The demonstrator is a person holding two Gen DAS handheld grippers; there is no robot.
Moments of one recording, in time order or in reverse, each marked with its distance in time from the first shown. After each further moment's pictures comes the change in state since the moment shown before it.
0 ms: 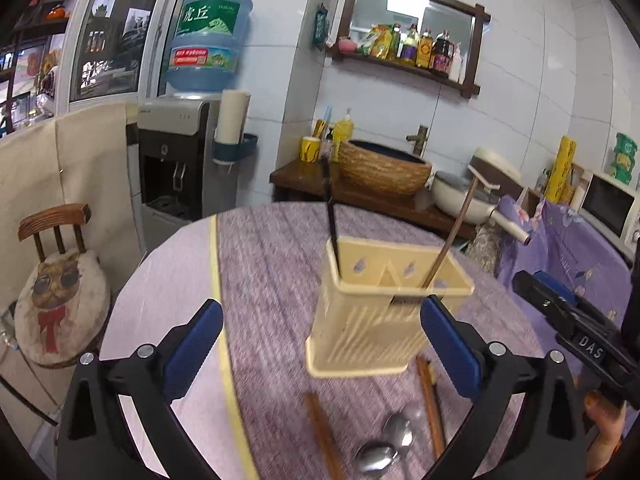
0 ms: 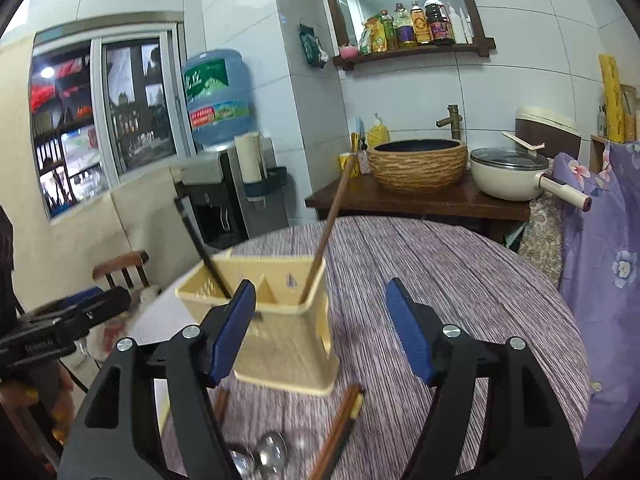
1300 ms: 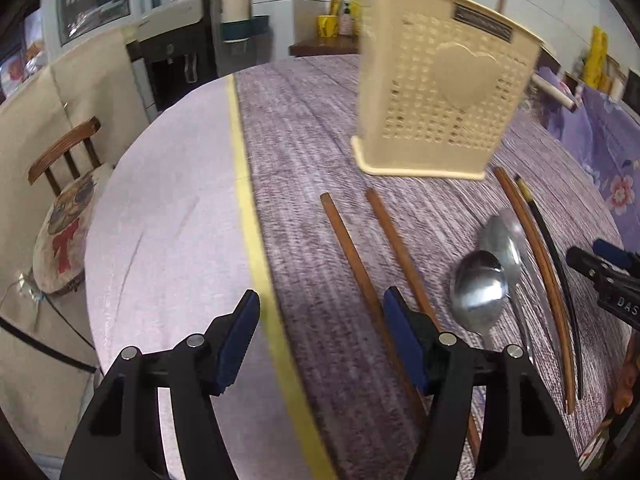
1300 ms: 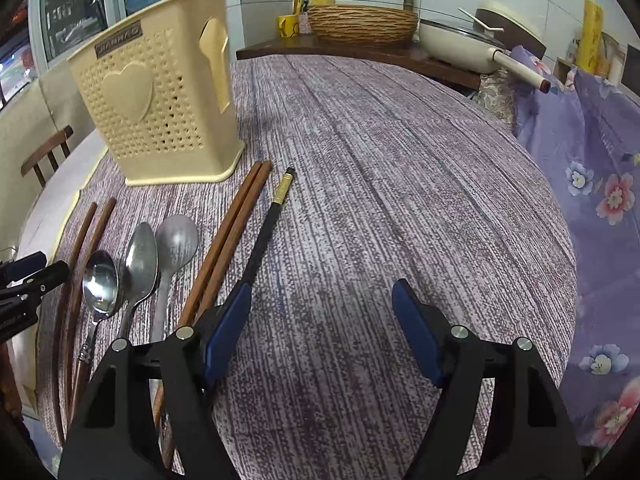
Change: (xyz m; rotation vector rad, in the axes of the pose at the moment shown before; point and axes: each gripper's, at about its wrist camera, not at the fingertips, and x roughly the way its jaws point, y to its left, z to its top) left arm 0.047 0.024 -0.120 0.096 0.369 0.150; right arm 0.031 -0.044 -0.135 0.004 0.437 -0.239
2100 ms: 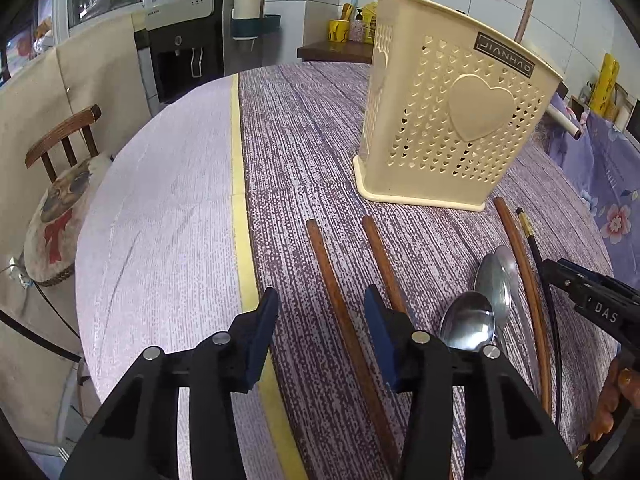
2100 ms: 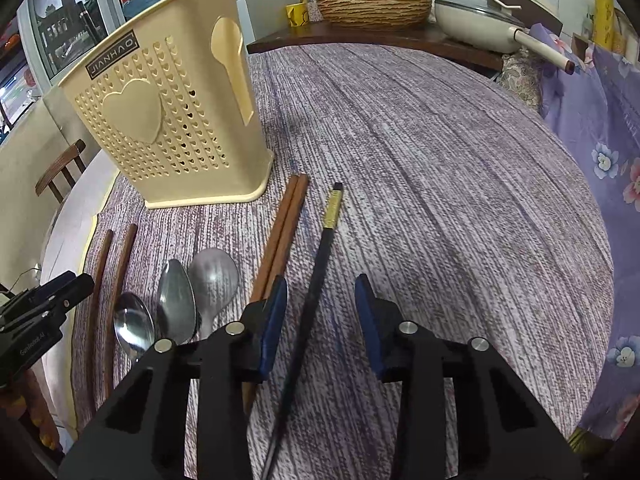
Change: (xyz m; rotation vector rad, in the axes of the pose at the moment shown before) left arm 0.006 -0.006 0.016 -0.072 0.002 -0.049; right arm 0.021 0.022 0.028 0.051 0.066 0.090
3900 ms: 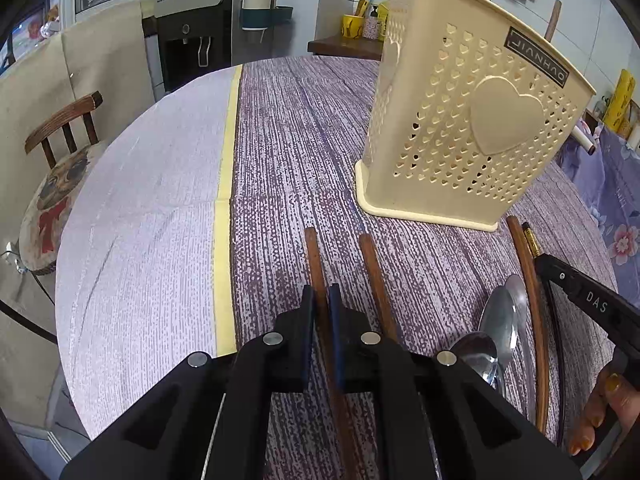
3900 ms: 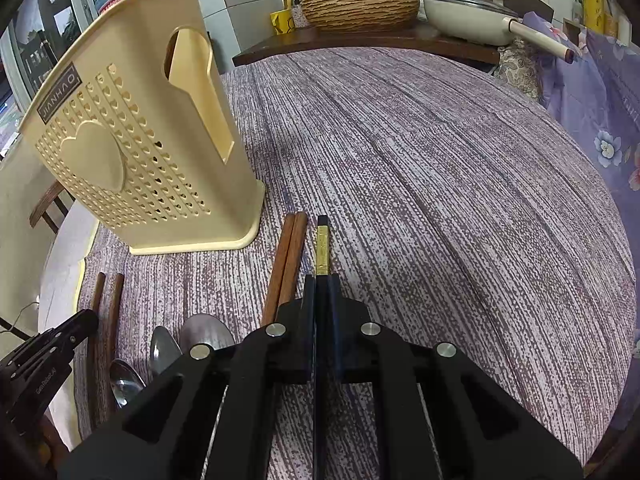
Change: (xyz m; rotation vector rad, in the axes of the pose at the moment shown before) left arm 0.020 -0.003 0.014 -0.055 0.013 0.016; right arm 0.020 0.000 0.021 0.079 -0.033 0.017
